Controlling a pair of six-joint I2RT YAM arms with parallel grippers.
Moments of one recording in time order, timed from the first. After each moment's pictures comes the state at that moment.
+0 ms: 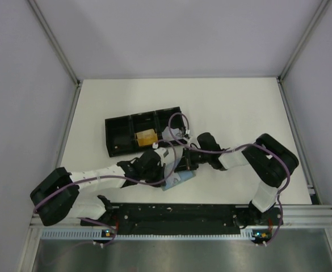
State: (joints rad) left arm -0.89 1.28 0.51 -0.15 0.13 -0.60; right arm 0.68 1.75 0.61 0.46 -0.66 0.68
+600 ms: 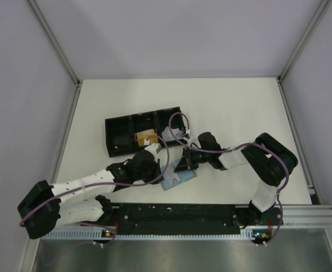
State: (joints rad) left arm -0.90 1.08 0.48 -0.21 0.03 -0.67; right arm 0.66 1.76 0.61 0.48 -0.71 0.69
